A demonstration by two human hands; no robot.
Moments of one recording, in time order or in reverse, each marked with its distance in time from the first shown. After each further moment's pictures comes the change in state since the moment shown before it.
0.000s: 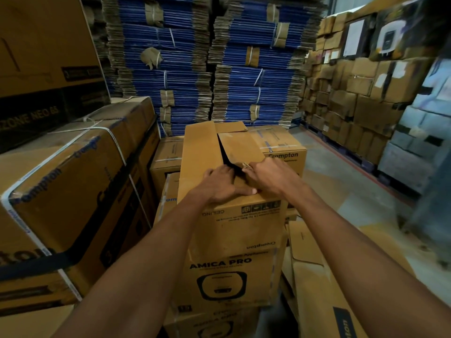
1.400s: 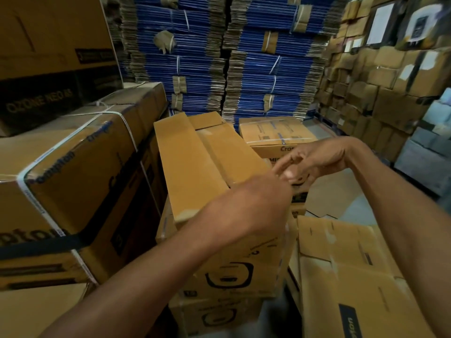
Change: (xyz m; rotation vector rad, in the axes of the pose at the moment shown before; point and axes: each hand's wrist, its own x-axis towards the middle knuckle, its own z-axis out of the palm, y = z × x) left_hand -0.124 0.112 -0.051 0.239 -0.030 0.196; right_hand 0.003 0.064 -0.054 0.913 -0.916 -0.008
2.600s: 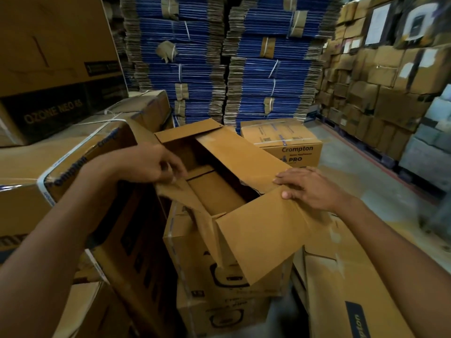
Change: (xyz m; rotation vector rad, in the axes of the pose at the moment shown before) left_hand -0.060 -0.176 -0.055 -0.144 -0.196 -0.222; right_hand 0.033 0.094 0.055 -0.750 0.744 -0.109
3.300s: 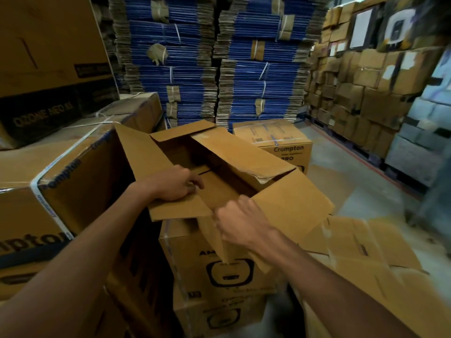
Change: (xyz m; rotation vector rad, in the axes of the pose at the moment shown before) left_hand 0.055 0.005 0.063 0.100 0.032 0.070; right_hand -0.015 -0.192 0.031 -0.289 0.022 -0.124
